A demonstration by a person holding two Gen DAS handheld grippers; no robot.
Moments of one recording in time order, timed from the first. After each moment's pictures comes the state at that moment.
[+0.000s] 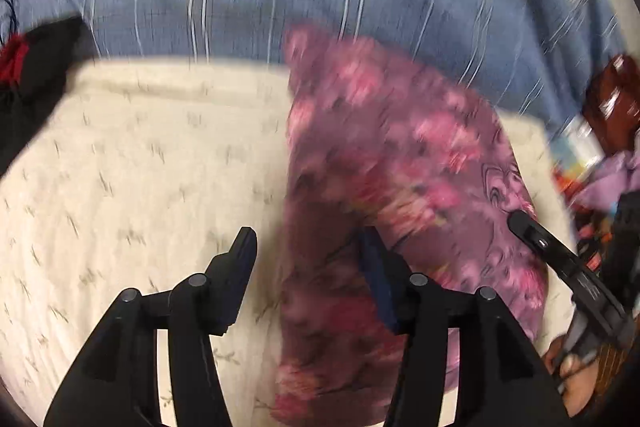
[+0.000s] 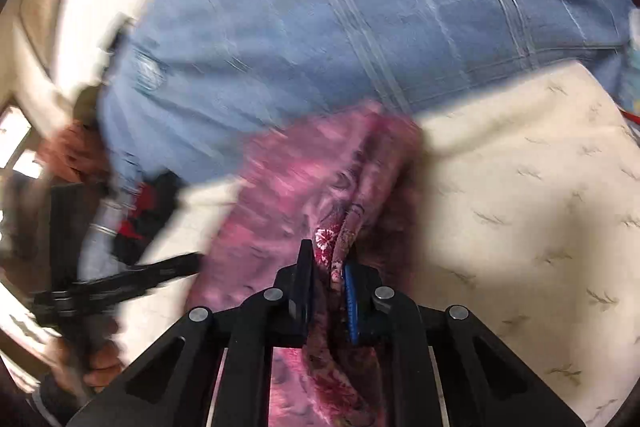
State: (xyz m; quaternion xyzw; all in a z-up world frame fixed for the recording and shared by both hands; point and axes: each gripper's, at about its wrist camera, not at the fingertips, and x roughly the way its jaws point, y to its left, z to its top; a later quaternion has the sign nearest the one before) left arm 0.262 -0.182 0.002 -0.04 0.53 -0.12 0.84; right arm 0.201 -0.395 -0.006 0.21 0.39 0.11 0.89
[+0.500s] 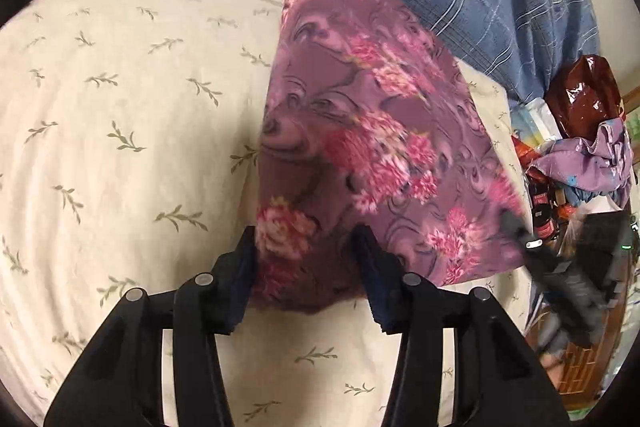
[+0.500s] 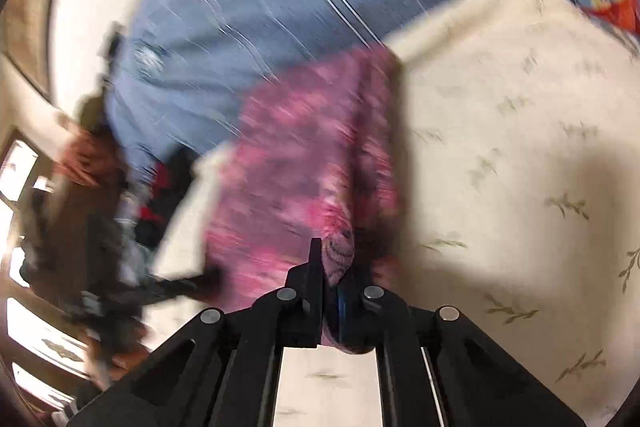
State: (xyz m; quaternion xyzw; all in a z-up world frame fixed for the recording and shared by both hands) left arm 0.192 -0.150 -0.021 -0.13 0.56 -0.18 0.80; right arm 0.120 -0.411 -0.018 0.29 0.37 0.16 0.87
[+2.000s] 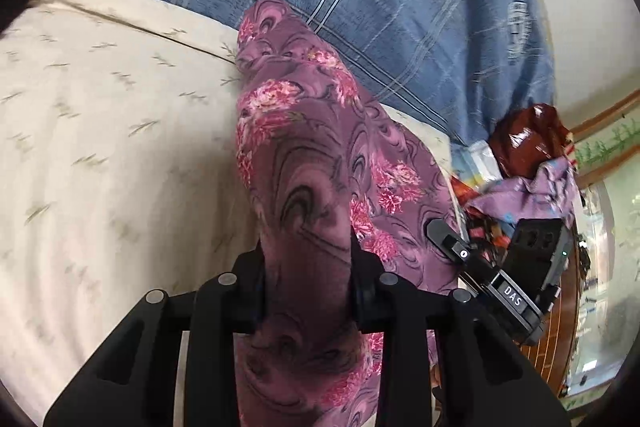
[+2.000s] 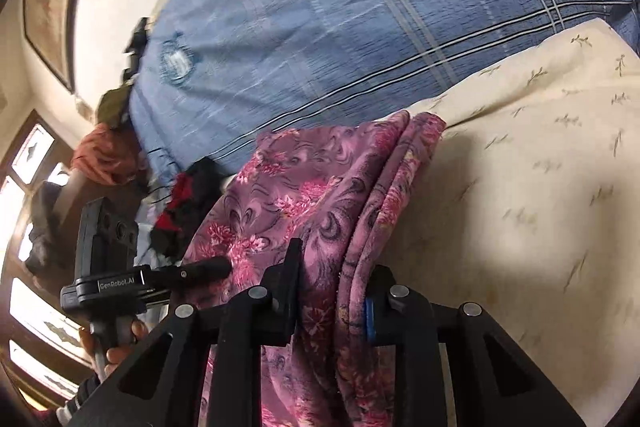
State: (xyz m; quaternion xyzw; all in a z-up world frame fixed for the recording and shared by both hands) left arm 0.218 -0.090 0.028 -0.22 0.53 -0.26 0.78; right arm 0.172 -0.370 0.004 0.27 0.37 0.20 0.86
